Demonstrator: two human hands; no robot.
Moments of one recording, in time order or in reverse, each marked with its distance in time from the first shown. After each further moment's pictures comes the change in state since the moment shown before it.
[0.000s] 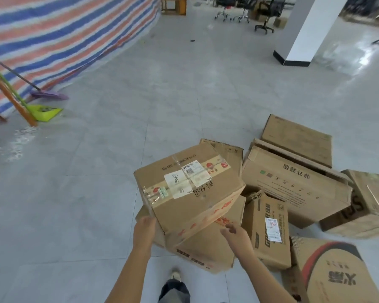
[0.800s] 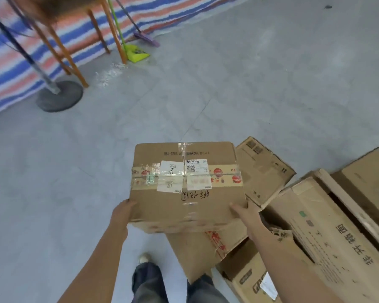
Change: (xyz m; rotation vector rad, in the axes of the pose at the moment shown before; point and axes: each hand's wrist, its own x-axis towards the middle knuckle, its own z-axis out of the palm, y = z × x) left_hand 0.026 0.006 0.107 -0.454 0.508 -0.352; right_hand 0.248 -0.061 -0.096 -0.046 -0.402 0.061
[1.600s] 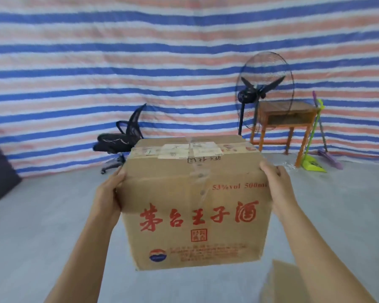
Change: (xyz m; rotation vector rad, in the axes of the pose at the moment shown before) left_hand -0.275 -0.060 -0.386 -0.809 0.589 0.799; right_hand -0.366 -0.132 0.232 -0.035 -0.771 -0.900
